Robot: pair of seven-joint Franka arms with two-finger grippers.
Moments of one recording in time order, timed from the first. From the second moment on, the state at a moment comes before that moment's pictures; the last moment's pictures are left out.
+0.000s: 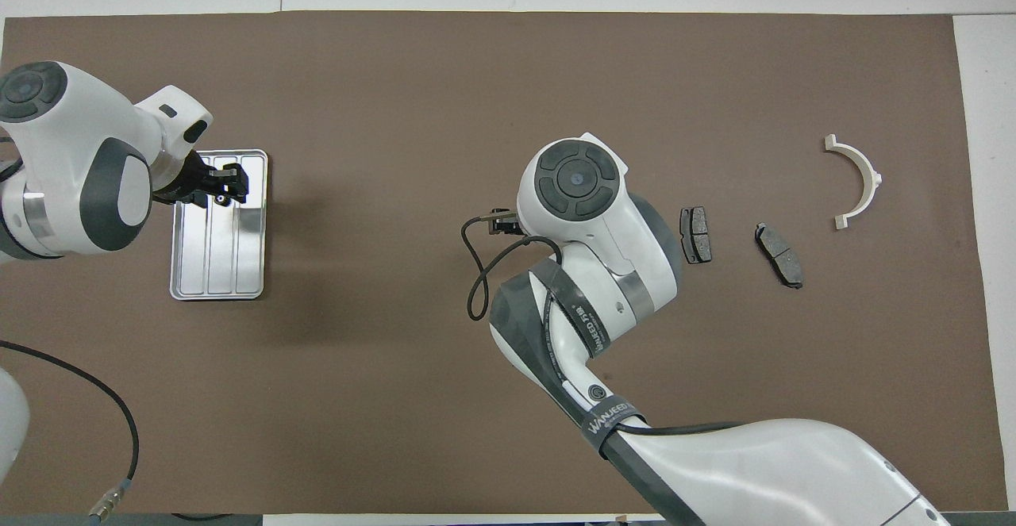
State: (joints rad) left arm -0.08 0.35 0.05 -1.82 -0.02 2.11 -0.05; right arm 0.56 0.41 0.01 -1.73 -0.01 2.19 0.53
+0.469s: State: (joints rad) left arm -0.04 0.35 0.05 -1.87 -0.02 2.22 -0.02; right arm 0.57 0.46 0.00 -1.73 -0.01 2.26 0.53
